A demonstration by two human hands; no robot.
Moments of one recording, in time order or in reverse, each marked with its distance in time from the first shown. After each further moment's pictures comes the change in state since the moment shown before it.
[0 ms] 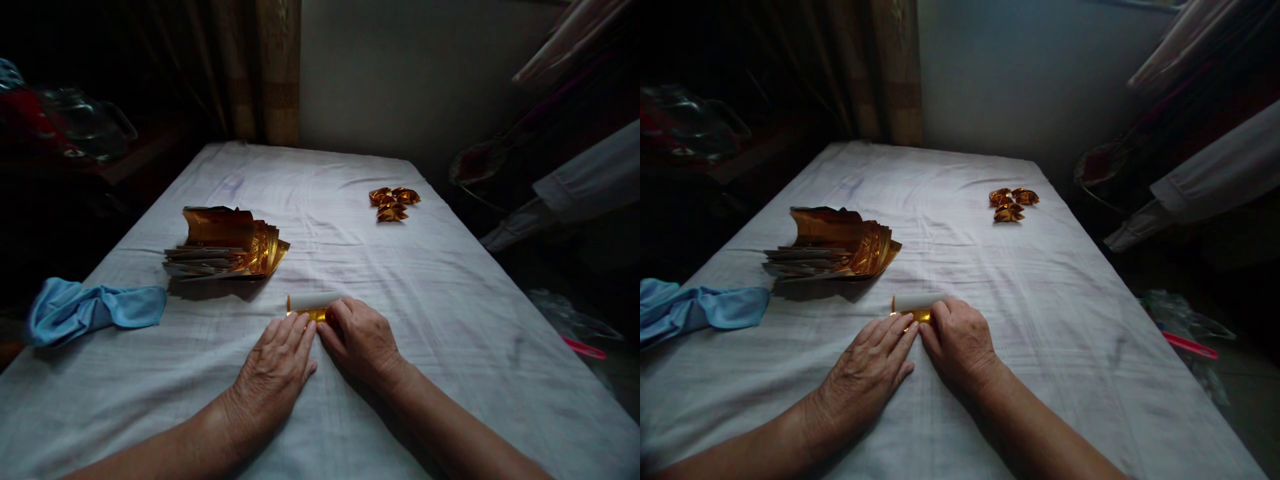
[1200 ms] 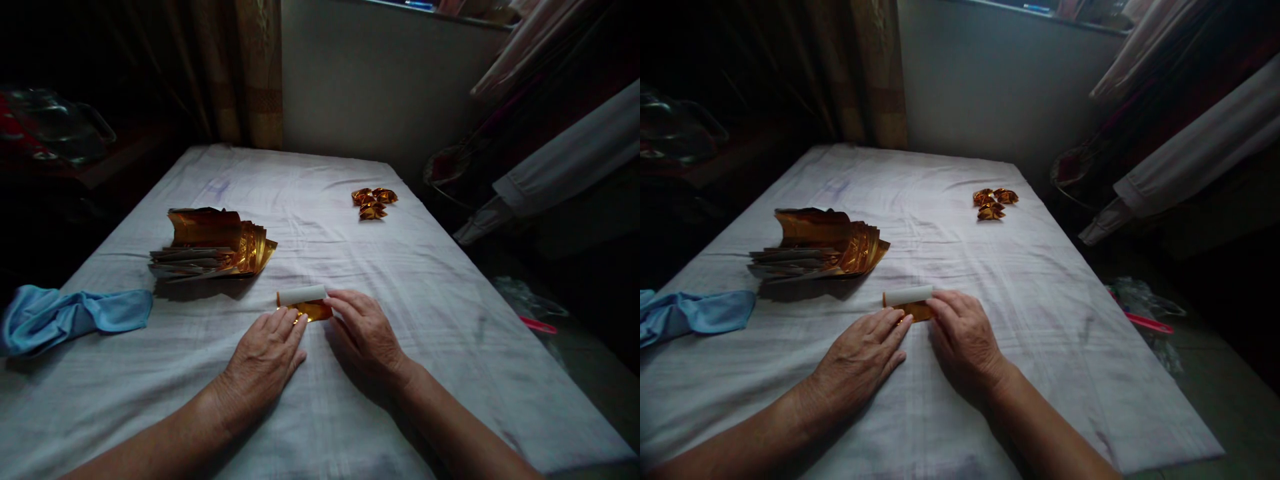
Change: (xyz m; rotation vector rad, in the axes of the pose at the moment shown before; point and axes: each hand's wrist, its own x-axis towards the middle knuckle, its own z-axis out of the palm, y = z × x) left_hand 0.009 -0.009 -0.003 -0.009 -0.146 0.120; right_hand -0.028 0.025 -0.008 0.175 0.152 -0.111
